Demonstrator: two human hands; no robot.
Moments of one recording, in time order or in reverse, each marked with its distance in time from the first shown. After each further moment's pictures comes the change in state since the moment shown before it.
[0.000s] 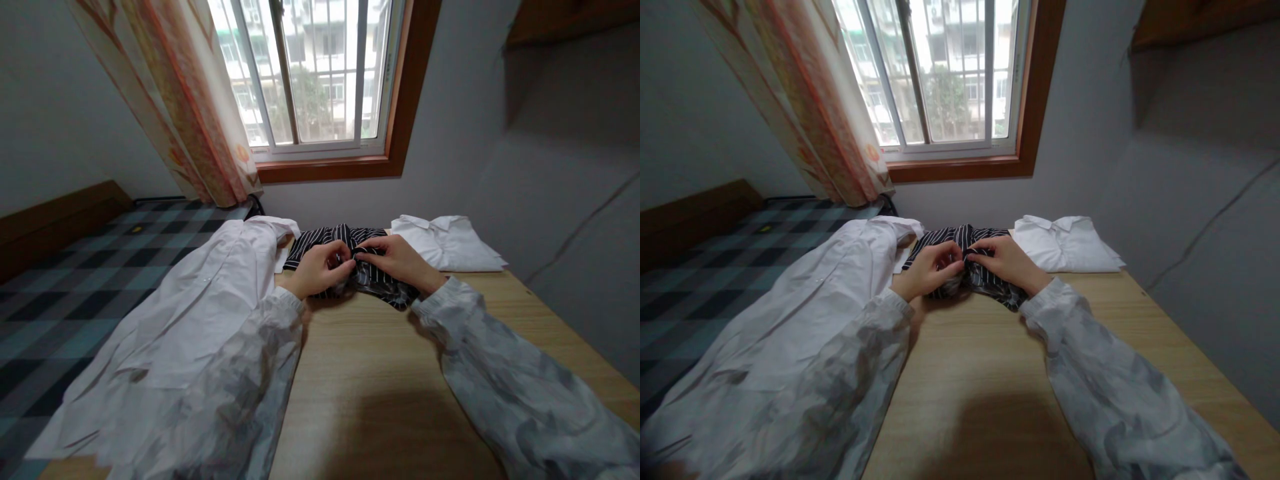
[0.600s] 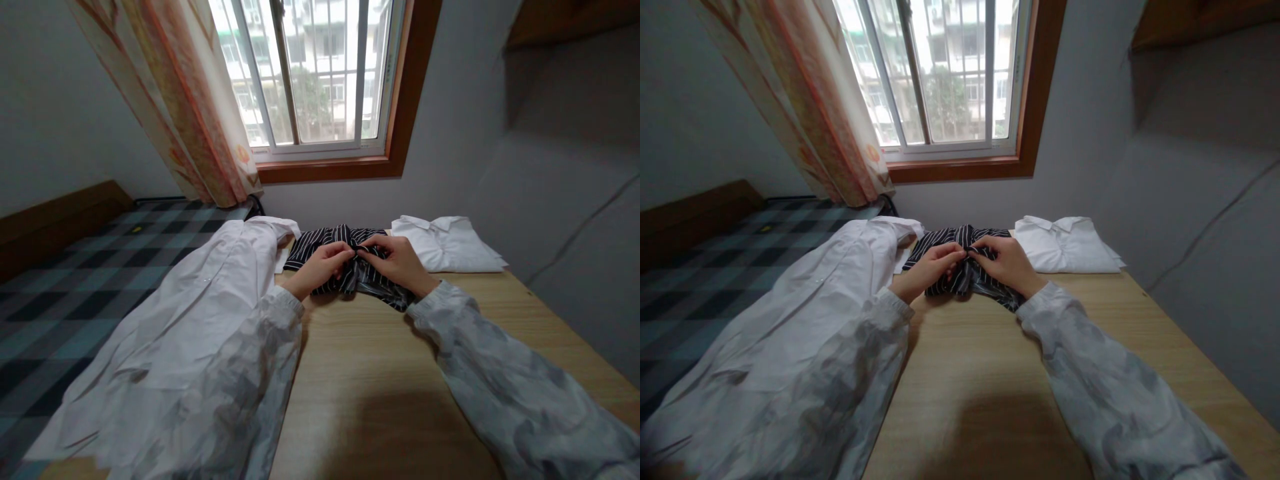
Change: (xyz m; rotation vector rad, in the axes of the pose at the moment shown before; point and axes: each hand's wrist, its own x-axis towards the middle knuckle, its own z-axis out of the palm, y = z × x) left_hand 0.012 -0.015 0.014 -0.566 -0.087 -0.309; right_hand -0.009 0.007 0.010 -0.104 0.183 -0.061
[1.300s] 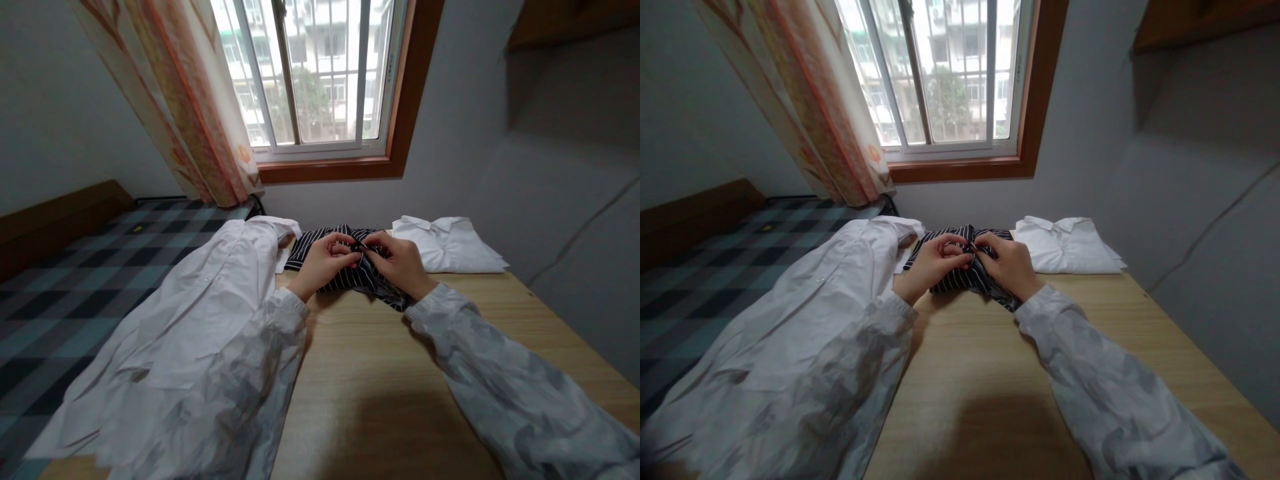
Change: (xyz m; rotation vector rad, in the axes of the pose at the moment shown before) left_hand 0.002 0.002 0.007 -0.103 0.143 0.079; right_hand -0.006 -0.006 0.005 -0.155 0.123 0.014
